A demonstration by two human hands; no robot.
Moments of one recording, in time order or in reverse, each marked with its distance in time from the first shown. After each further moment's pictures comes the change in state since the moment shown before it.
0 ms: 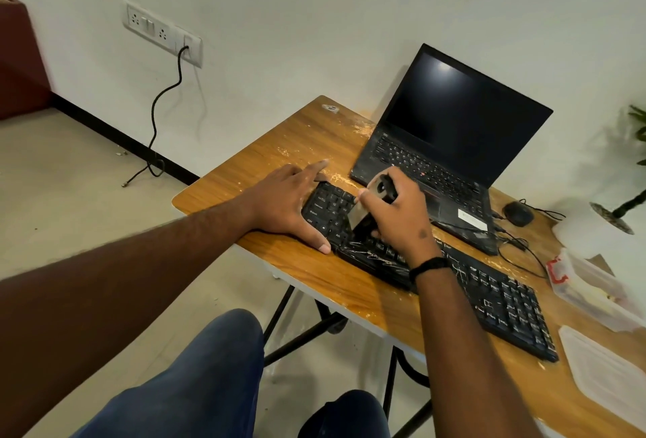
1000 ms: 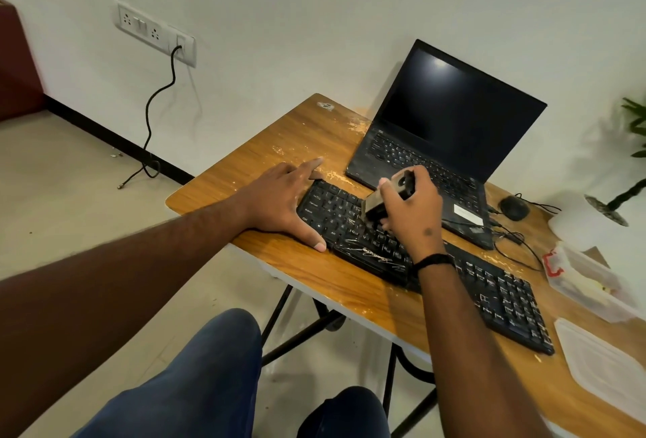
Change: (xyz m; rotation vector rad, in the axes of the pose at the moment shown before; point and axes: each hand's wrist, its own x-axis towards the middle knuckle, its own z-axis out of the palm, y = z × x) left_hand 0.003 -0.004 0.003 0.008 0.002 -0.010; right_hand 0.002 0.017 -0.013 -0.036 0.169 0.079
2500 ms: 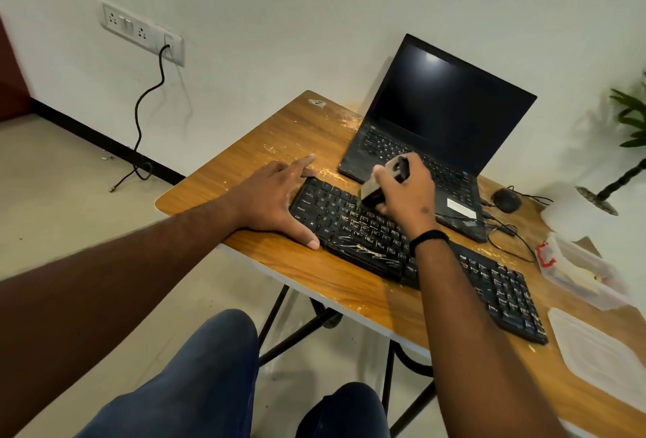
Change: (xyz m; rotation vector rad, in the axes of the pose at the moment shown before) left_hand -0.003 0.006 -0.003 -0.015 -0.004 -0.011; right_hand 0.025 0.007 0.005 0.010 0.032 0.049
